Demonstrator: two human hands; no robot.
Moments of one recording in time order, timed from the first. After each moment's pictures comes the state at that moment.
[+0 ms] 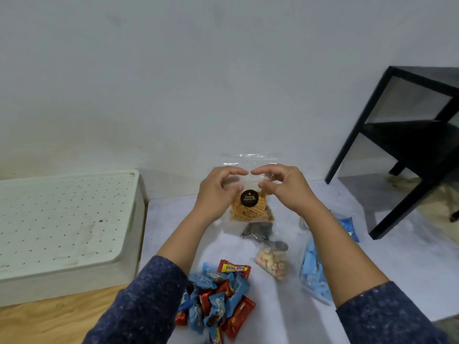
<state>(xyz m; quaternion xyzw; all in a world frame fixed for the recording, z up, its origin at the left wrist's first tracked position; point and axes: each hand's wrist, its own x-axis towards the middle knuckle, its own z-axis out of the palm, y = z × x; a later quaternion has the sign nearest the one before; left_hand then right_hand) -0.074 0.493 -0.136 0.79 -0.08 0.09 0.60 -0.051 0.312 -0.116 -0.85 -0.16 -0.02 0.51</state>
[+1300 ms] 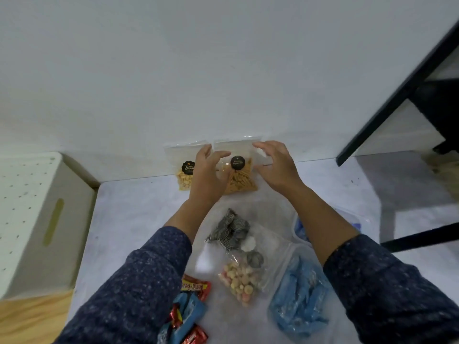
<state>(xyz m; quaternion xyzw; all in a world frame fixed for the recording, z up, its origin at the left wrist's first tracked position) 0.094 0.408 -0.268 0.91 0.06 0.13 0.39 0.138 0.237 -0.249 -0.90 -0.10 0.05 0.41</state>
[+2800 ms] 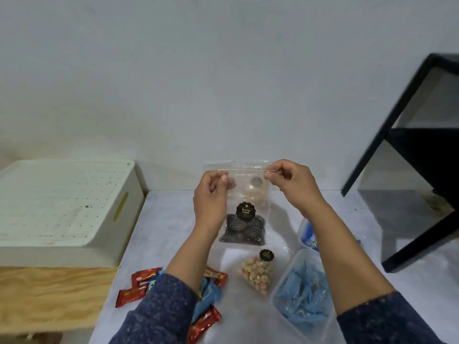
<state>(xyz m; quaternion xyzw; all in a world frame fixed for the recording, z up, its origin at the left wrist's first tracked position) -0.046 0.397 -0.169 0.69 0.14 0.25 0.67 0.024 0.236 -0.138 -0.78 -0.14 0.05 0.60</state>
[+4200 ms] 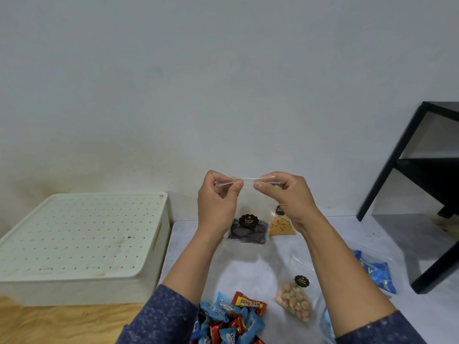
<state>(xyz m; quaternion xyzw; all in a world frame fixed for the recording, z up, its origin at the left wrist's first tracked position) -0.079 0.491 -0.095 0.68 0.05 0.29 0.68 -0.040 0.346 -0.072 -0.70 -0.19 0.01 0.69</state>
